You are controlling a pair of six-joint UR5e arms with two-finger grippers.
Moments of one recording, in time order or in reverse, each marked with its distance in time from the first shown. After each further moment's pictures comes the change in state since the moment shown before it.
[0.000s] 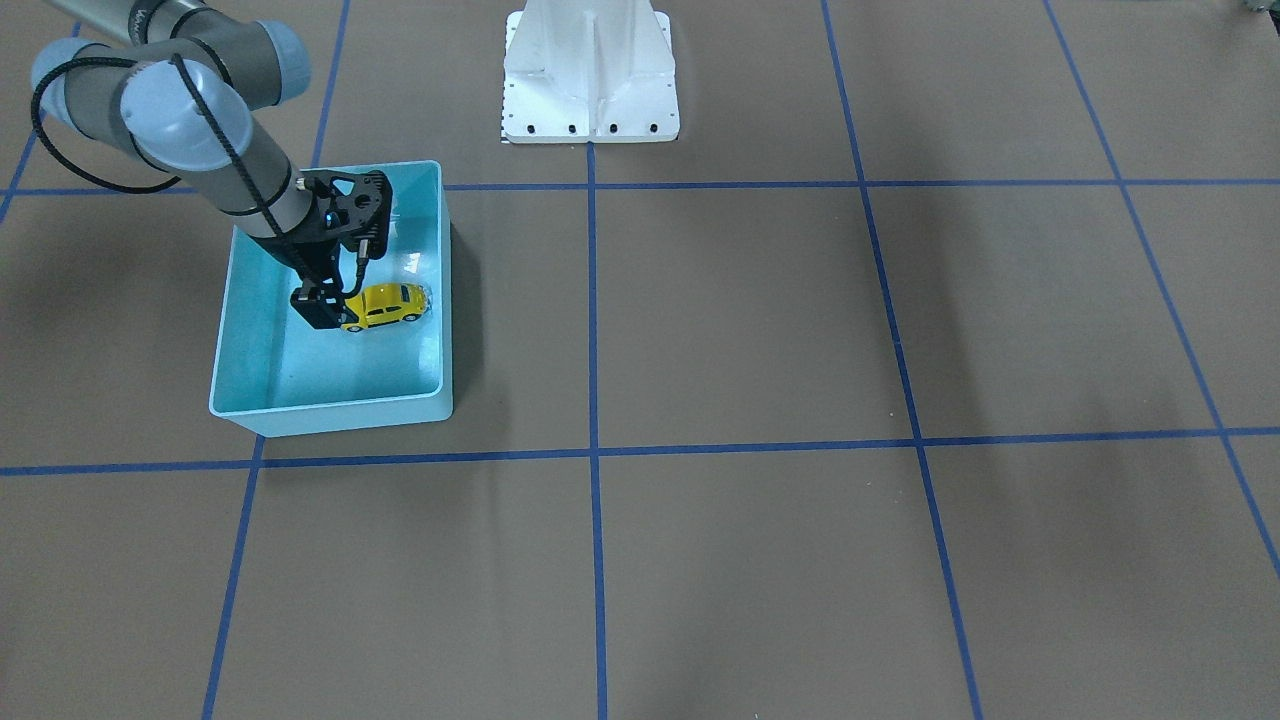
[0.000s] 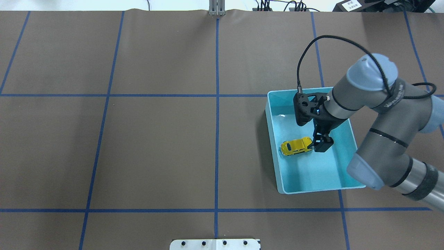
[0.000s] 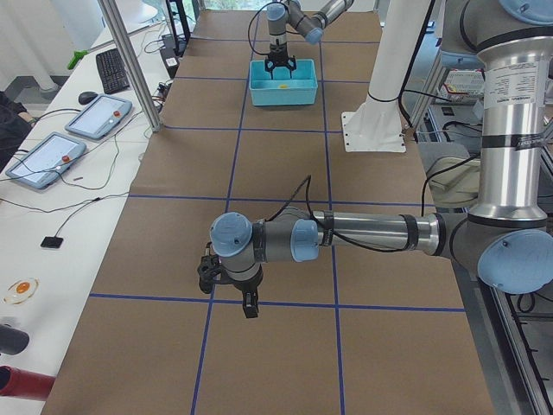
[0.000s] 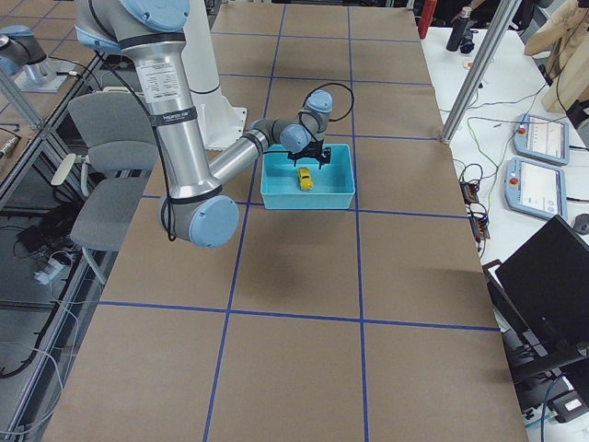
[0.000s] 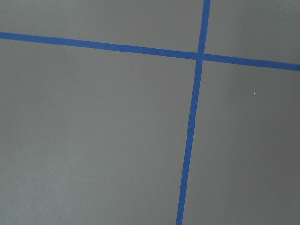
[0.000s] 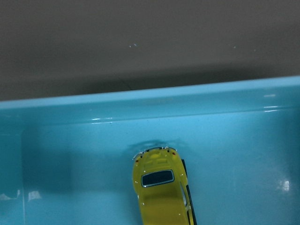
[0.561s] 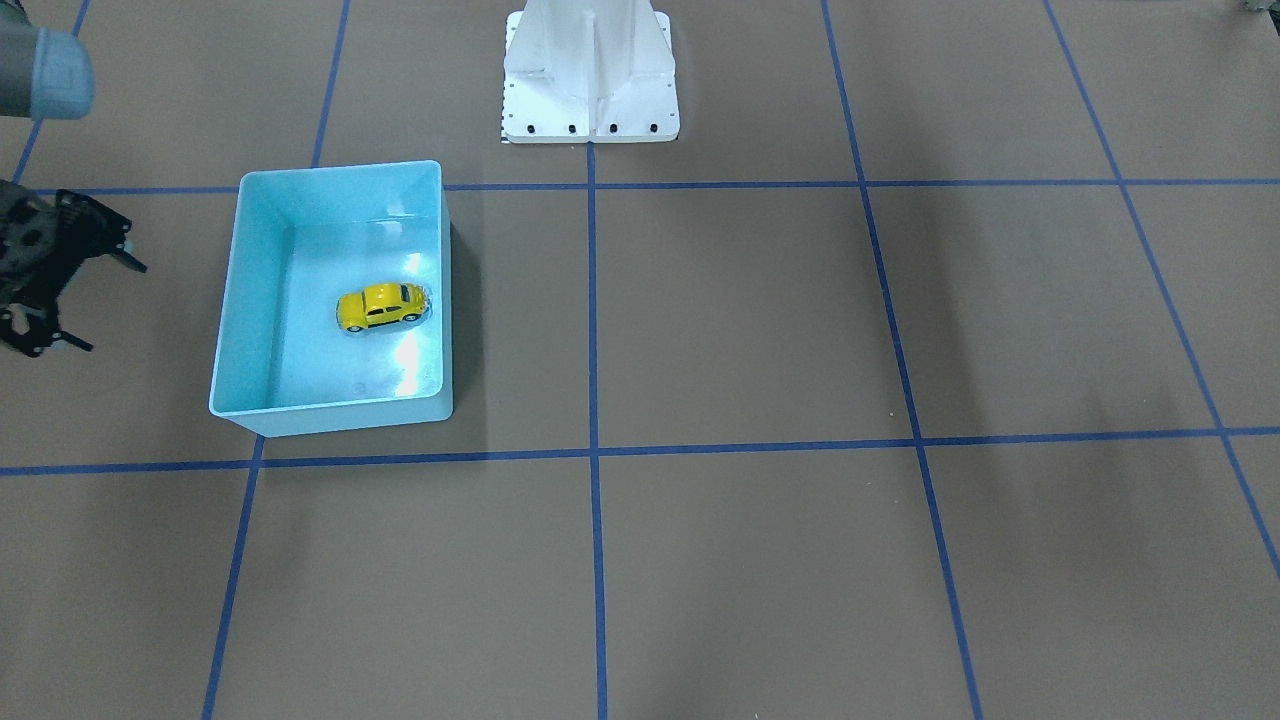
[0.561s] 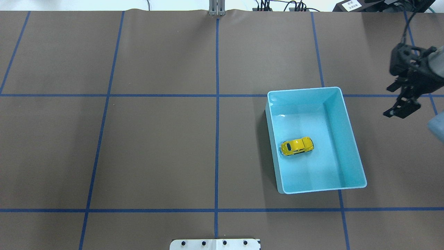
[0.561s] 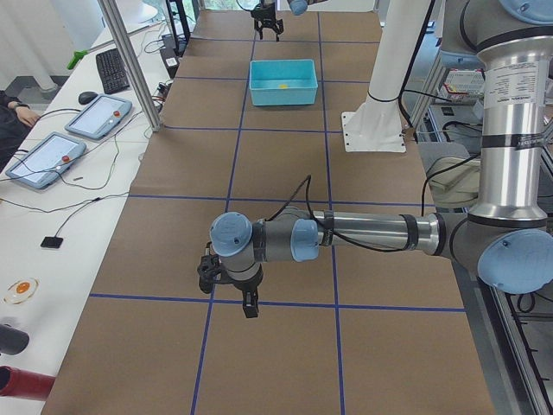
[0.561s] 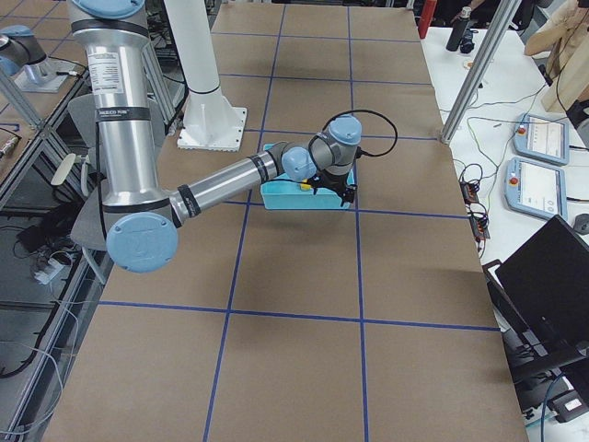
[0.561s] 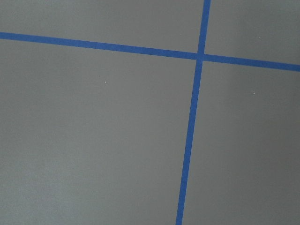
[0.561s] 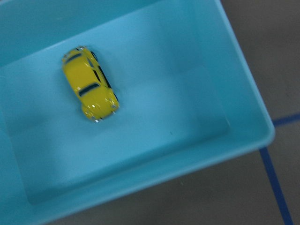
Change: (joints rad) left arm 0.000 0.000 0.000 0.001 0.000 -0.001; right arm 0.403 -0.193 0.010 -0.091 0.144 -0.008
